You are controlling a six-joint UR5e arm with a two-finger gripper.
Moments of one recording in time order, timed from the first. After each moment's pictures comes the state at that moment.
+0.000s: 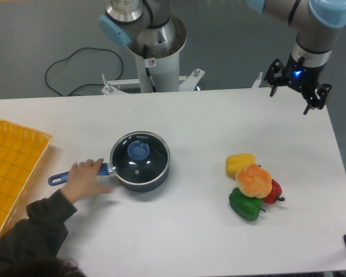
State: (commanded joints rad) arm 2.93 -1.79 -1.53 -1.35 1.54 1.54
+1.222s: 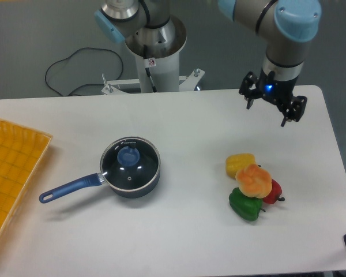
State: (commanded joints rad) arm 2.76 -1.77 -1.55 -1.35 1.56 1.31
